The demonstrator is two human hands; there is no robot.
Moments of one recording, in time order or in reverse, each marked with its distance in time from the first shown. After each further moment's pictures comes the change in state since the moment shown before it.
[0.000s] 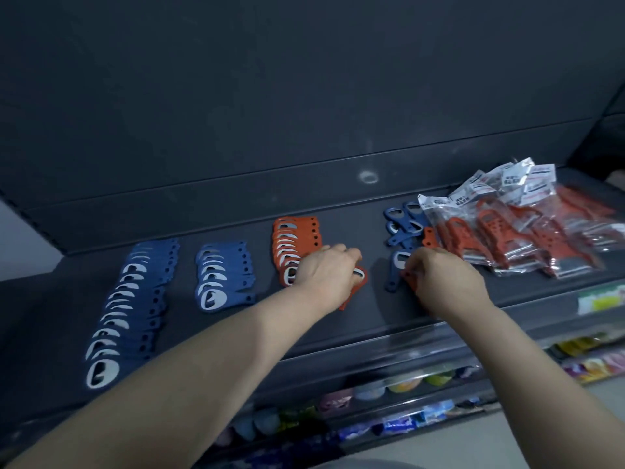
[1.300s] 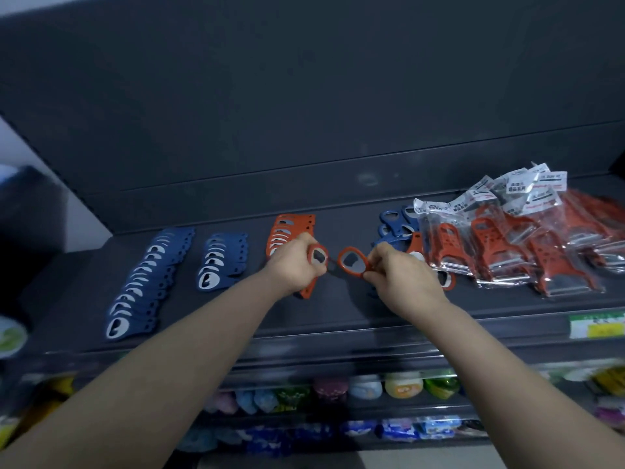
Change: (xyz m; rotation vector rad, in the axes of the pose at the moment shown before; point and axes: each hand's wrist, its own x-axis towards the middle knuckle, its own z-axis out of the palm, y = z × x) left_hand -0.009 0.010 -0.015 -0.522 0.011 -0.537; right_hand 0.009 0.013 -0.006 0.260 -0.096 -0.306
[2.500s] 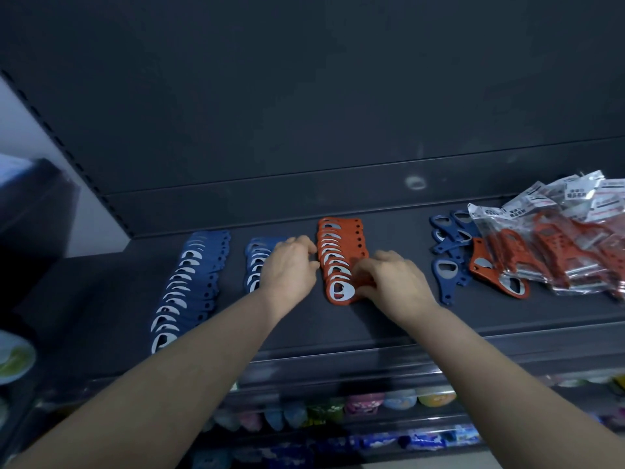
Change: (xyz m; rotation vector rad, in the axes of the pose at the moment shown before) left_hand 0.018 -0.099 -0.059 0.219 0.218 0.174; right_hand 0.032 -0.101 0.067 -0.213 -0.011 -0.113
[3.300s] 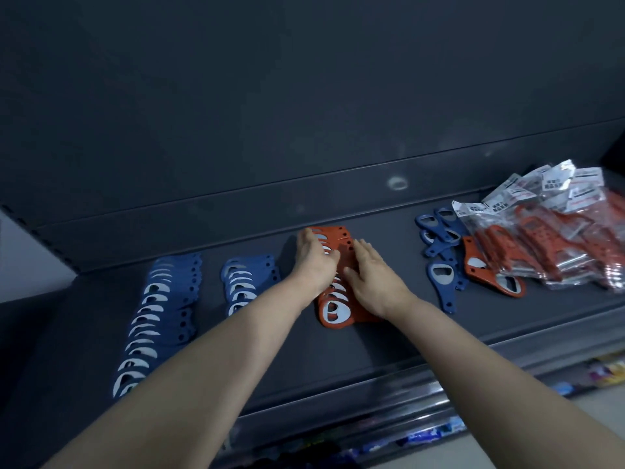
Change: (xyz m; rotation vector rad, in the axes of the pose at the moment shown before) left_hand 0.066 0.030 0.047 -0.529 -0.248 -0.159; right_hand 0.047 0.001 0.029 0.371 -0.108 0.271
